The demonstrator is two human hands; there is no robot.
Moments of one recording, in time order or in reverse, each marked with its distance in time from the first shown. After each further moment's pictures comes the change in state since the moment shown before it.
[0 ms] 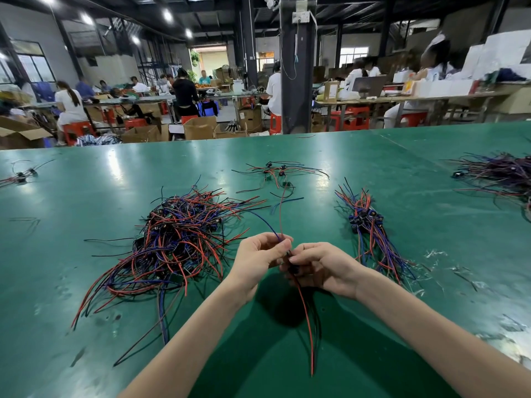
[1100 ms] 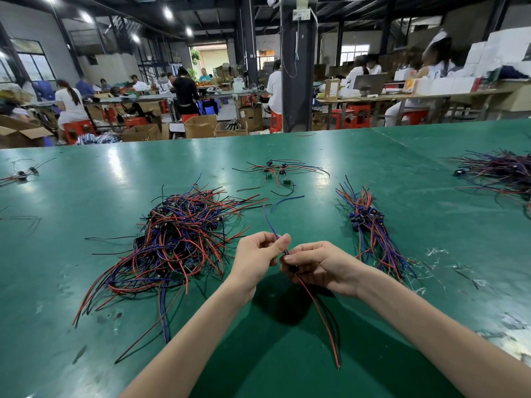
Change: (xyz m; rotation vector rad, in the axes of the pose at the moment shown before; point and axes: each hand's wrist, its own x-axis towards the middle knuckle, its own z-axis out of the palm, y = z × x) left_hand 0.004 -0.008 -0.003 0.115 0.075 0.049; right_hand -0.005 0.001 0.005 -0.069 0.032 -0.012
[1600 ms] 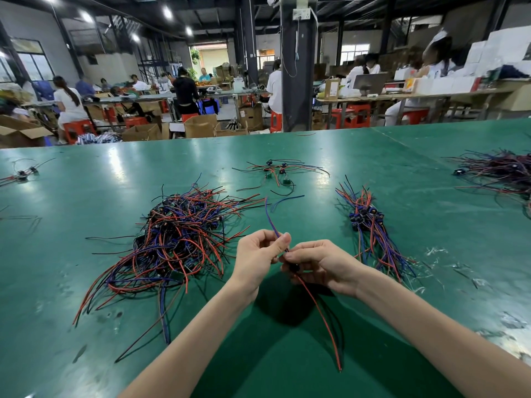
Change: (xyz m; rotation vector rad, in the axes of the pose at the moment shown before) left_hand -0.005 0.001 0.004 -0.073 0.031 0.029; right_hand 0.001 0.002 -0.001 -0.023 0.033 -0.034
